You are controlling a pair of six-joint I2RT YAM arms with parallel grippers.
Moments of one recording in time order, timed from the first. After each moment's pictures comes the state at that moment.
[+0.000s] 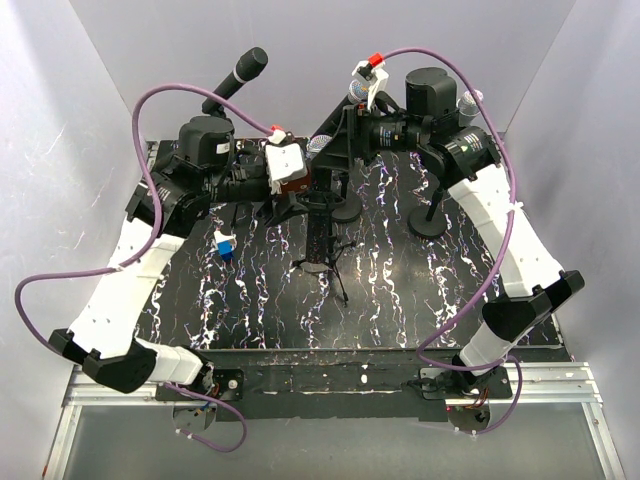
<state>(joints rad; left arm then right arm) -0.55 1.35 1.82 -0.92 0.62 0.61 0.58 1.64 2.06 -0.70 -0.72 0.35</state>
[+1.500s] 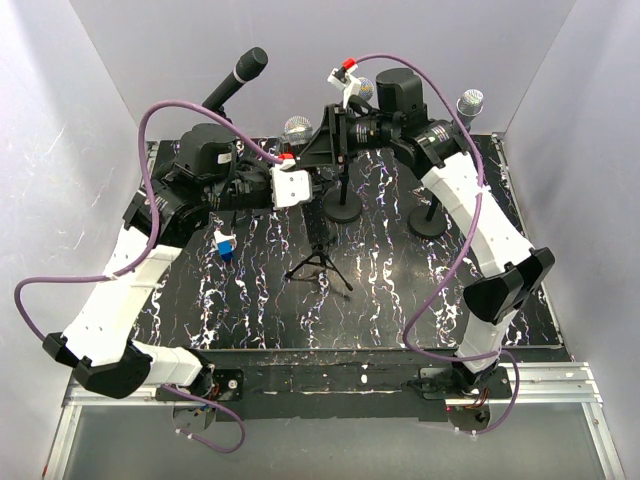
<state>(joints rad) -0.63 1.32 1.81 -0.93 0.53 0.86 0.60 1.78 2.10 -0.67 -0.81 0.48</state>
